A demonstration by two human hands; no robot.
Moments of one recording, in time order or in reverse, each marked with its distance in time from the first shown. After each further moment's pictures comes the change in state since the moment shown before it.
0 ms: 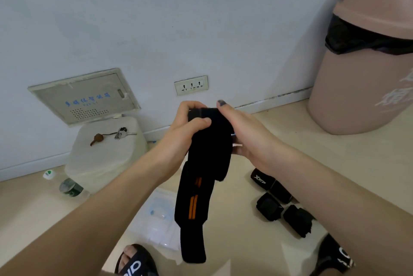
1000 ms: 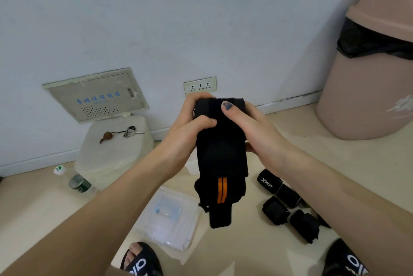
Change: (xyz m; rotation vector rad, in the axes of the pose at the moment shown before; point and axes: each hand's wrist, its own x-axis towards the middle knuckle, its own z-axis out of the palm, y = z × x) left_hand -0.003 0.009 -0.011 0.018 -0.009 0.093; right_hand -0.006 -0.005 0.003 0.058 -0.068 -0.169
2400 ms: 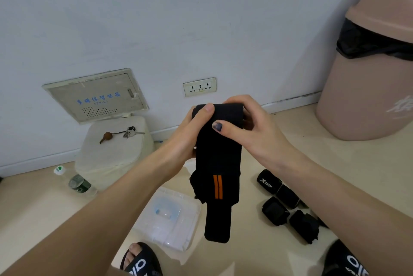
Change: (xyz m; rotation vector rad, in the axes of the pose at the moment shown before) left_hand -0.001 -0.003 0.000 0.053 -0.020 -0.234; right_hand -0.005 0.006 -0.003 -0.146 -0.028 -0.328
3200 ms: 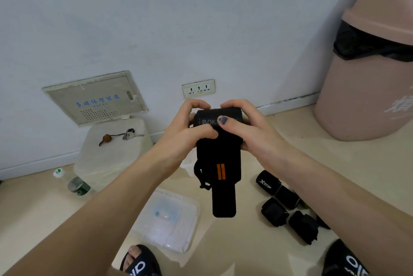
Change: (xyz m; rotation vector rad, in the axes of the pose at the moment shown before) left_hand -0.004 0.009 -0.002 0.027 0.045 0.133; right_hand 0.002 -0.002 -0.004 0.123 -0.020 0.225
